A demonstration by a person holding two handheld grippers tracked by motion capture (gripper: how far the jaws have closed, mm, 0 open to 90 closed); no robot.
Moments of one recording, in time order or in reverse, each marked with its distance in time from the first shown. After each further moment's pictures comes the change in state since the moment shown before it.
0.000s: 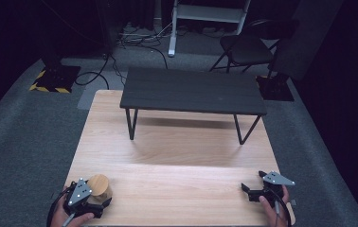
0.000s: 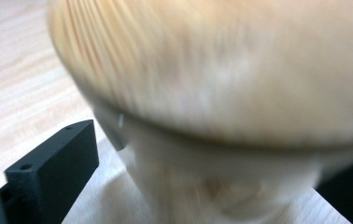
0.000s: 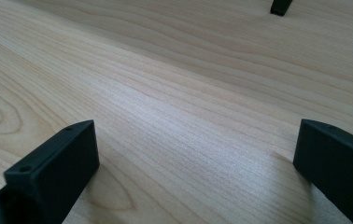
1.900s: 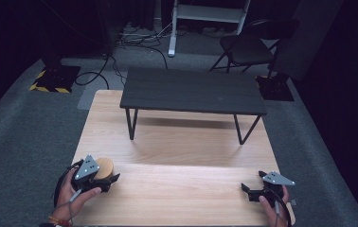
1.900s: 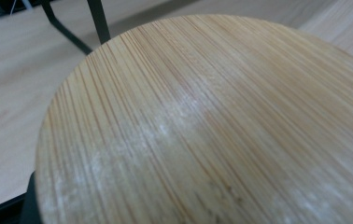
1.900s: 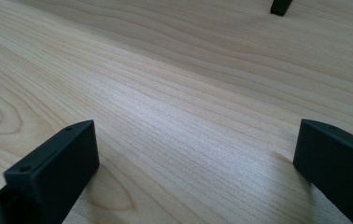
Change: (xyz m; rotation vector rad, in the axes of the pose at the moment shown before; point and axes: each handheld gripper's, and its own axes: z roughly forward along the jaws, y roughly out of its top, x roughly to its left) left arm 0.024 0.089 0.010 -0.035 -0.058 0.035; right arm 0.000 0.000 0.000 0.000 0.000 -0.001
